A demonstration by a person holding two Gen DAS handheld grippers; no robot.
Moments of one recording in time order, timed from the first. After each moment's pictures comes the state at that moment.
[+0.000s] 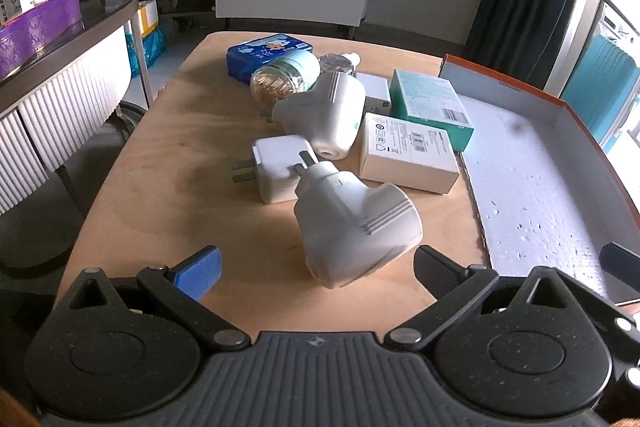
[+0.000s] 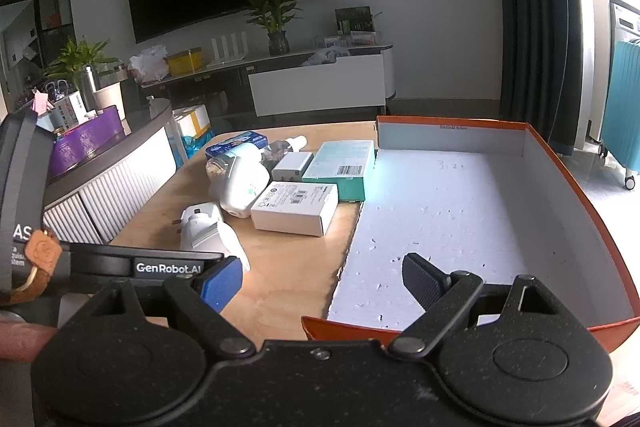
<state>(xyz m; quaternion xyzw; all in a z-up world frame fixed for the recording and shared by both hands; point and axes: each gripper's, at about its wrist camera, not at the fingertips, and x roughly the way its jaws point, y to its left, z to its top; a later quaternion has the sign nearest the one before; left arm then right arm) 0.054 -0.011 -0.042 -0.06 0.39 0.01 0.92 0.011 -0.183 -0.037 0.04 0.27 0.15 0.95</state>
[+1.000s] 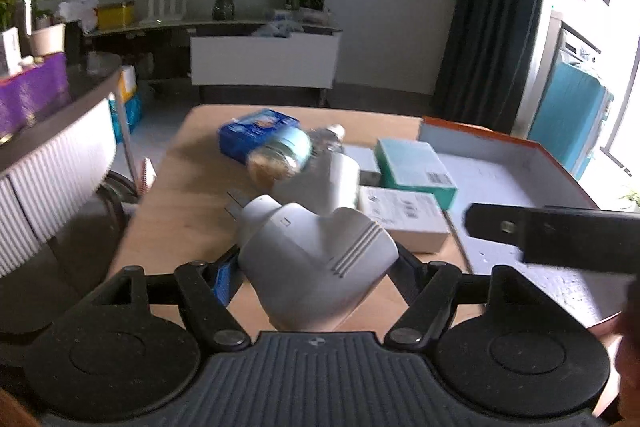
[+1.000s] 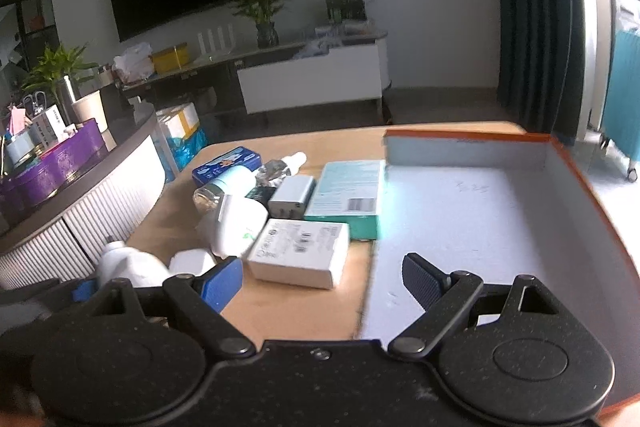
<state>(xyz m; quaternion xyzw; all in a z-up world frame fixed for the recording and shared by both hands) 0.051 0.011 -0.022 -0.04 0.30 -0.02 0.95 0.090 -0.144 -0.022 0.06 0.31 0.14 0.94</state>
